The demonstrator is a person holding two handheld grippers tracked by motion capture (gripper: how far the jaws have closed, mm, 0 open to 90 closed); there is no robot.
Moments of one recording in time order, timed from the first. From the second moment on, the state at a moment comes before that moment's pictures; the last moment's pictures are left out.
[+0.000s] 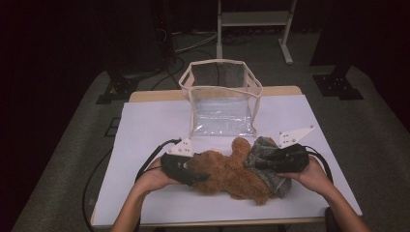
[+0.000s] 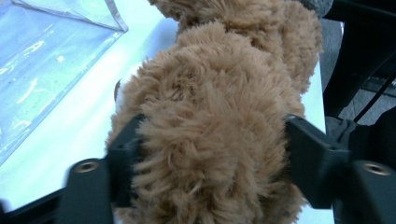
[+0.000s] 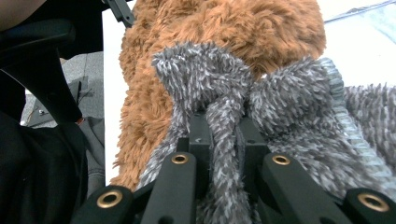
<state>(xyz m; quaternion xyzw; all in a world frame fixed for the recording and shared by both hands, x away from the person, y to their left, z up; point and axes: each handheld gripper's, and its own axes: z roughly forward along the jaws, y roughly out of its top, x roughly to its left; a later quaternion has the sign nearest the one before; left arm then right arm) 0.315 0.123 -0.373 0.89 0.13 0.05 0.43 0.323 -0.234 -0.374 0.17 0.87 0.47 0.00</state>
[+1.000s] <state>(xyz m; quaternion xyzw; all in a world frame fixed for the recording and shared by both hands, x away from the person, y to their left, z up) 0.307 0.105 -0.370 0.89 0.10 0.06 0.43 0.347 -0.185 -0.339 0.13 0.90 0.42 0.01</state>
